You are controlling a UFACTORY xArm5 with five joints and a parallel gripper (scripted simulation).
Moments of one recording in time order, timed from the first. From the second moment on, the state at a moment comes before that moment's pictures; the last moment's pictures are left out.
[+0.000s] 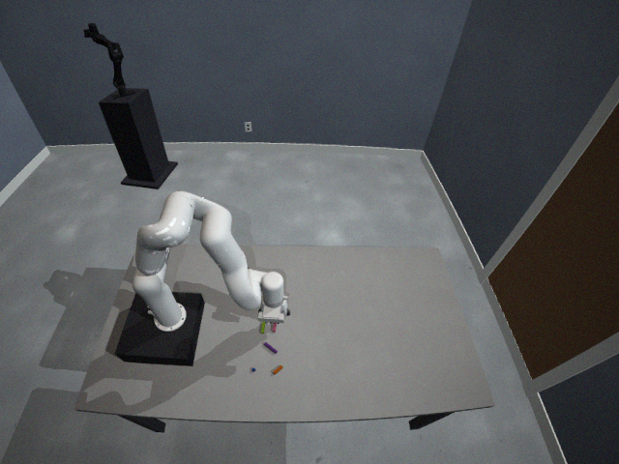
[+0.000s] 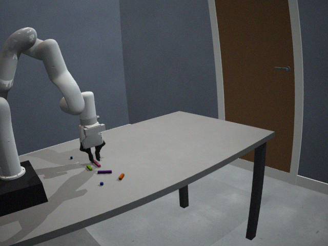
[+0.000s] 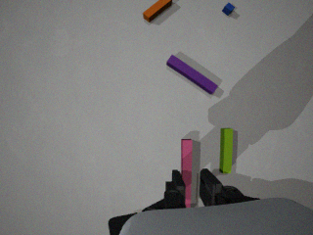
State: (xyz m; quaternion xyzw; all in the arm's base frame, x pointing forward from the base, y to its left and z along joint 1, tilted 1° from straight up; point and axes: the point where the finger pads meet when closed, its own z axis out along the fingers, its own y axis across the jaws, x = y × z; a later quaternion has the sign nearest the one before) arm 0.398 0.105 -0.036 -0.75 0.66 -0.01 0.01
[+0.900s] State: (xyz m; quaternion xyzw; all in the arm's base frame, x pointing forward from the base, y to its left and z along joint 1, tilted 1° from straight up) arm 0.398 0.105 -0.050 -0.75 0.66 -0.01 0.01
